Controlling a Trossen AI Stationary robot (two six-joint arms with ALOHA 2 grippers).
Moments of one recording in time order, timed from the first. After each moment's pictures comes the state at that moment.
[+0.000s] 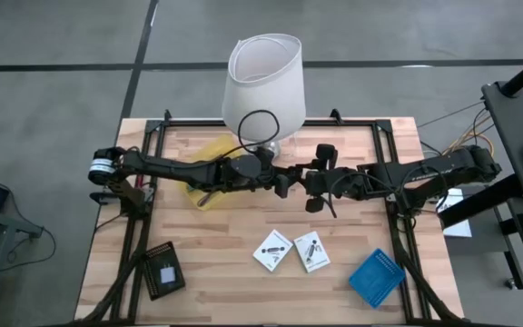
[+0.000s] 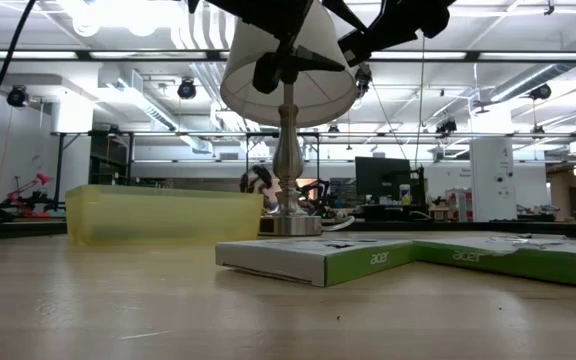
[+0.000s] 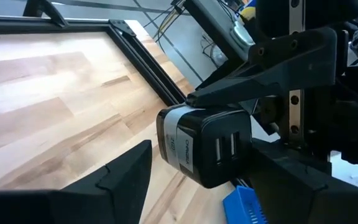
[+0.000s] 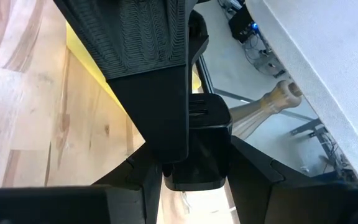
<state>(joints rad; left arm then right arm) 0.01 1.66 1.27 0.10 -0.28 -0.86 0.16 1.27 1.02 -0.33 0.60 -0.27</state>
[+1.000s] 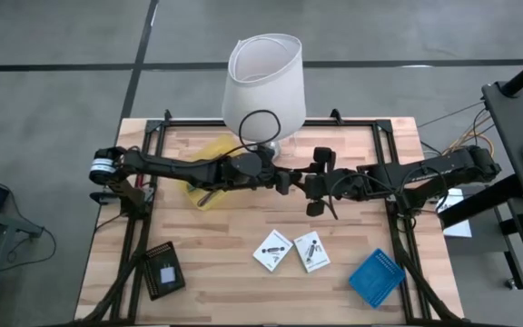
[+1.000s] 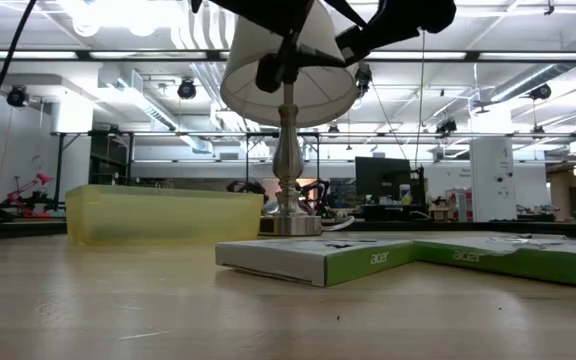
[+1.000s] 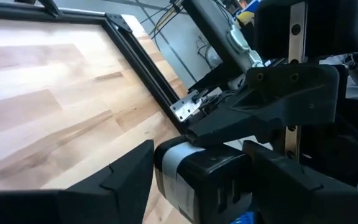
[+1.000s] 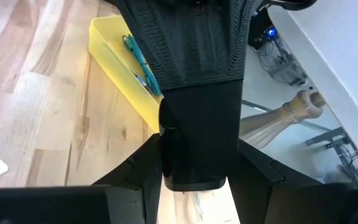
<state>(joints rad) 0.01 1.67 1.29 0.09 -0.25 -0.93 0.17 1.26 1.02 -0.32 0.54 -0.28</state>
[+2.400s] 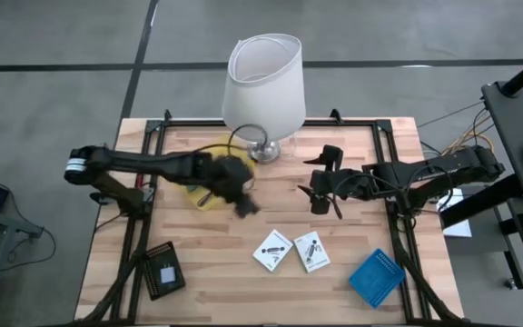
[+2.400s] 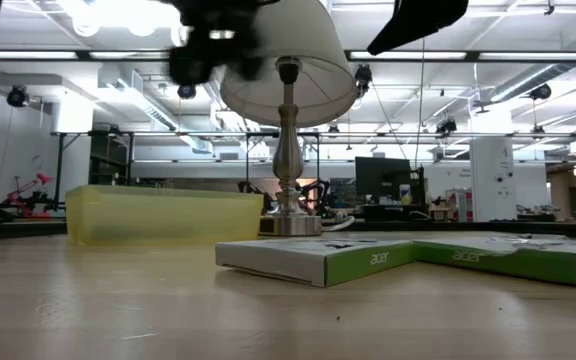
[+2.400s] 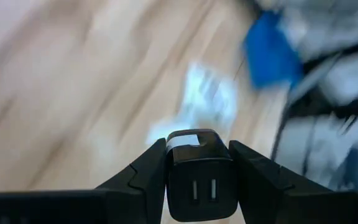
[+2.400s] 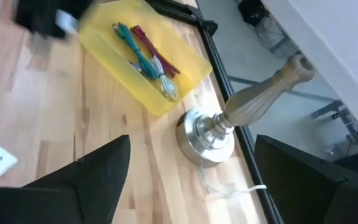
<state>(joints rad) 0.00 1.45 1.26 -0.54 0.15 -0.77 0.17 1.22 1.03 -0.45 0.58 -0.12</state>
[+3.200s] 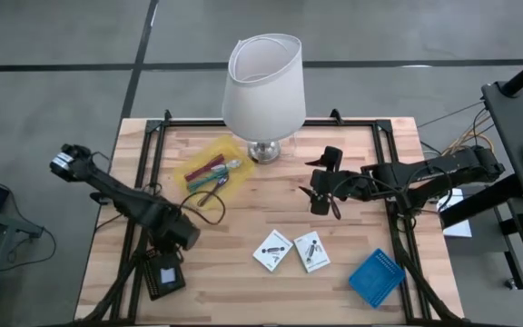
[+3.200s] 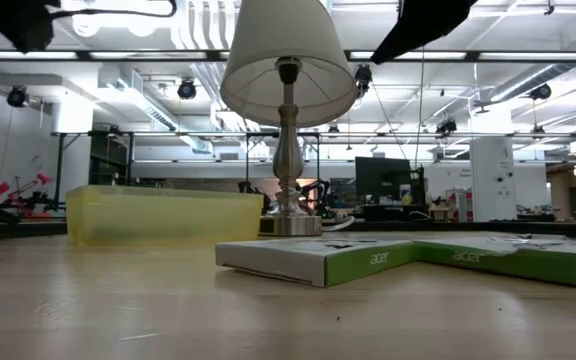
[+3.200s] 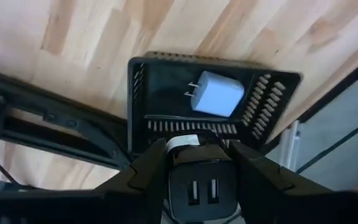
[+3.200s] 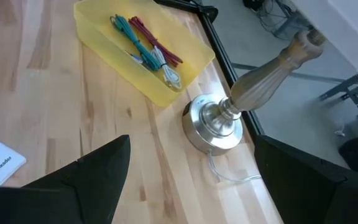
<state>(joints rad) -0.50 1.29 1.07 -1.32 0.36 -1.07 0.16 1.23 1.01 -0.47 0.58 -0.03</state>
